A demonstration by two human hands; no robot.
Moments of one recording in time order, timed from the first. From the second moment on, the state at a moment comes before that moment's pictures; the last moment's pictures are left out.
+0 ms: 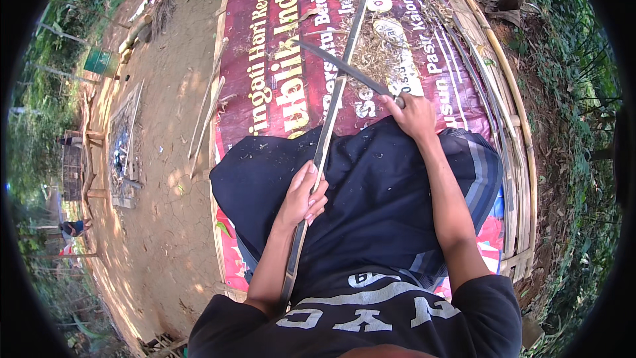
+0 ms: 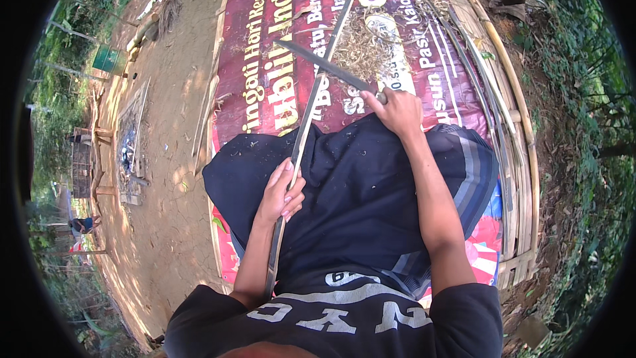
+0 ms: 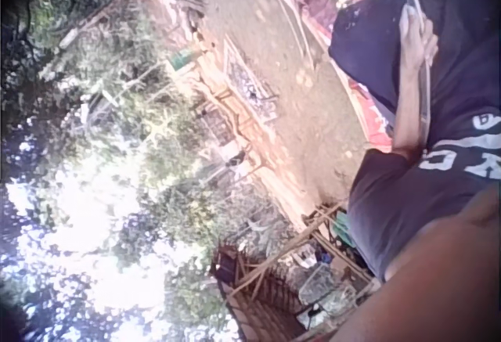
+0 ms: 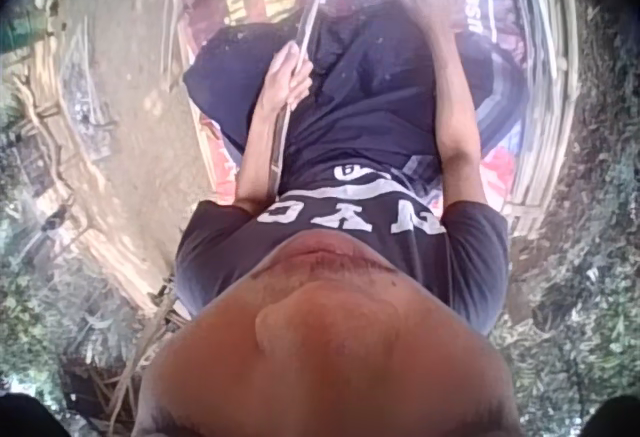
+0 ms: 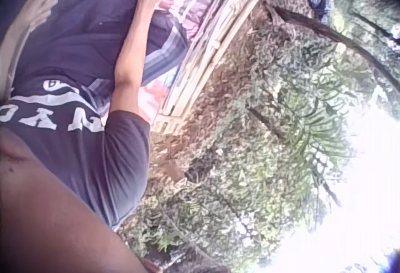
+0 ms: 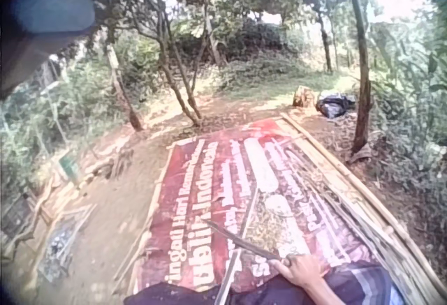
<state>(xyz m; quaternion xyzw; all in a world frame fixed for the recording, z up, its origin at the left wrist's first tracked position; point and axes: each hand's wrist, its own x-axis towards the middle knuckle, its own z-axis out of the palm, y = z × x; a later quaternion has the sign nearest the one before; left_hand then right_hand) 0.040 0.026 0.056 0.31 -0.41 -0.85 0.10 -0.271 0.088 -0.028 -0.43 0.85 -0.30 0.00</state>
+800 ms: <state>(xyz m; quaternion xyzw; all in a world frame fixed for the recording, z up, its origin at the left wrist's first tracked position) 0.009 0.006 0.050 0.27 -0.48 -0.82 0.13 -0.194 0.106 -0.015 -0.59 0.72 -0.35 0.00</state>
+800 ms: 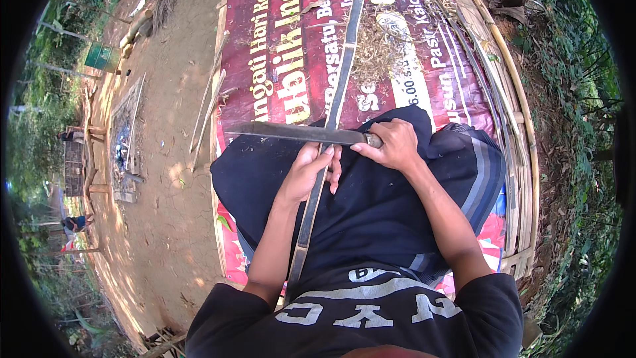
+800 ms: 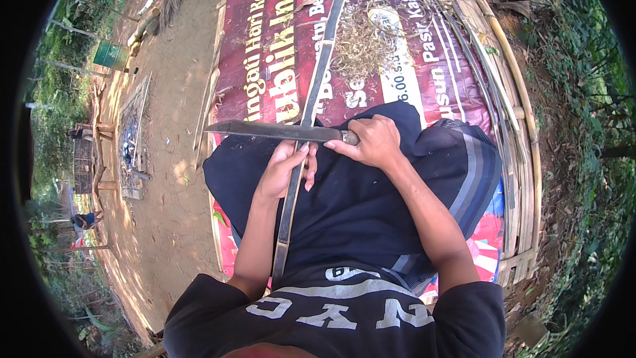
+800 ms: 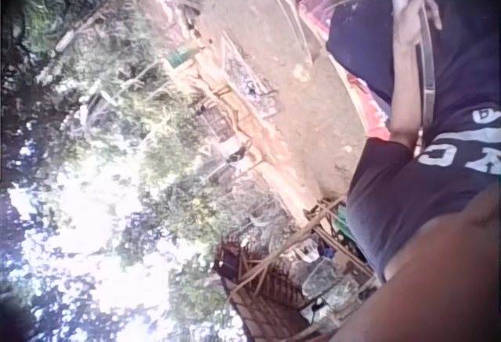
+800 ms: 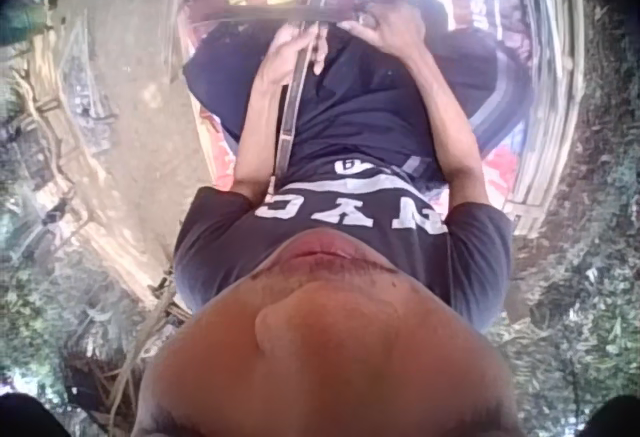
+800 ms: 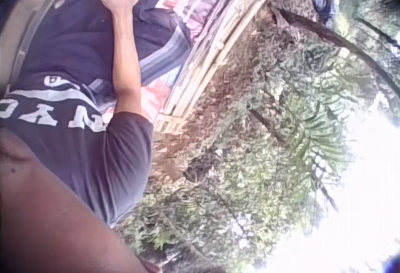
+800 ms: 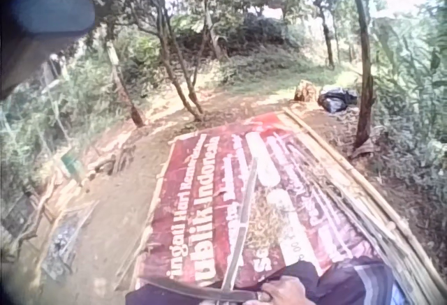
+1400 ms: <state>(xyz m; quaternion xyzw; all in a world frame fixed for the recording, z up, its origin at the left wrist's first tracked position) 0.009 0.008 0.044 0.29 -0.30 -0.91 -0.02 -0.204 0.117 -0.009 -0.56 0.71 -0.42 0.01</state>
